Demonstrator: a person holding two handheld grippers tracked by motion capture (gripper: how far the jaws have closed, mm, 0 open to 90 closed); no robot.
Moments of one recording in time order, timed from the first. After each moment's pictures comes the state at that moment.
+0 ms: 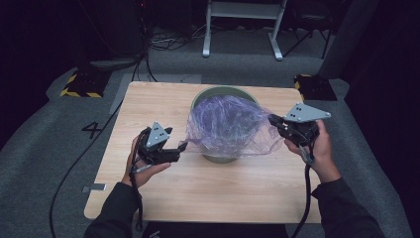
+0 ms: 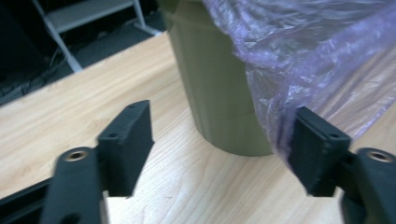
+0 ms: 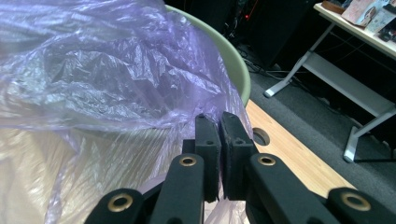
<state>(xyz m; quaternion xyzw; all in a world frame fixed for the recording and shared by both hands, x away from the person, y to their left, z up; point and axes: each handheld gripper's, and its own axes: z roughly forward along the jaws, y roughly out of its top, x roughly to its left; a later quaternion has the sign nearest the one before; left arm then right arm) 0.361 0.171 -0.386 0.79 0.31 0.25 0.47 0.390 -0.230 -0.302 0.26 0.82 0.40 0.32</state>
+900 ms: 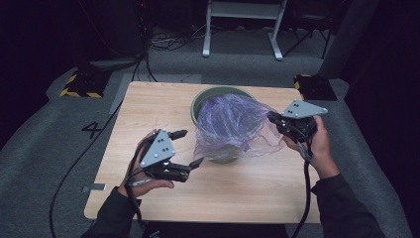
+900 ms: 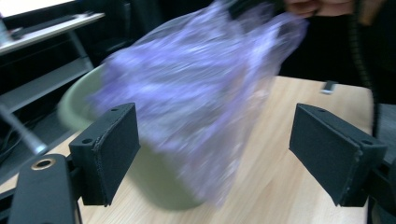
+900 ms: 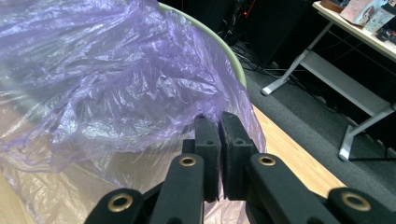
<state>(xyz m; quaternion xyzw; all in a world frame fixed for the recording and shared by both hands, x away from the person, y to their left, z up) 0.307 0.129 -0.321 0.80 0.17 0.23 0.54 0.398 -0.224 -0.299 0.26 0.82 0.39 0.33</state>
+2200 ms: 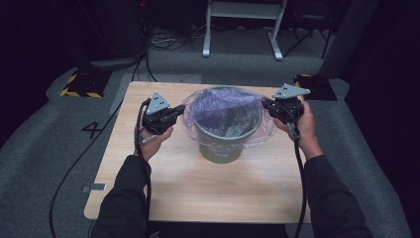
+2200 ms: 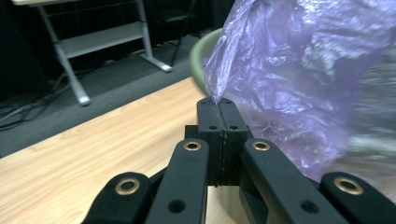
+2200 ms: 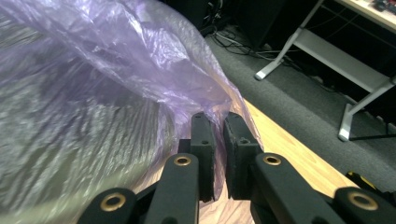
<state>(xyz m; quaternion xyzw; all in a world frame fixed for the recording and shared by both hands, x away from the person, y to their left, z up) 0.438 0.168 -0.357 0.74 0.35 0.25 0.51 0.473 -0.221 -0.322 0.31 0.81 0.37 0.32</state>
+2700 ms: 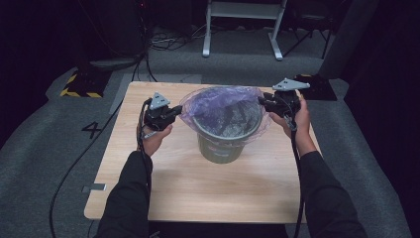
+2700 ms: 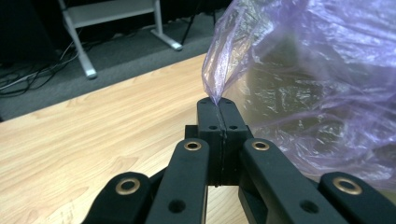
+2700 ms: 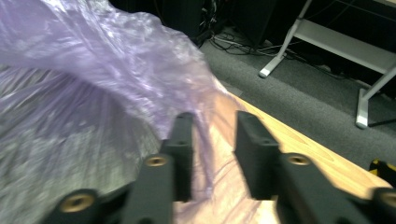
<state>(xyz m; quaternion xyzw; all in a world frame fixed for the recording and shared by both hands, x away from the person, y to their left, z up) 0.468 0.173 -0.388 0.75 0.39 0.23 0.48 0.496 -0.221 -0.327 0.36 0.79 0.41 0.29</state>
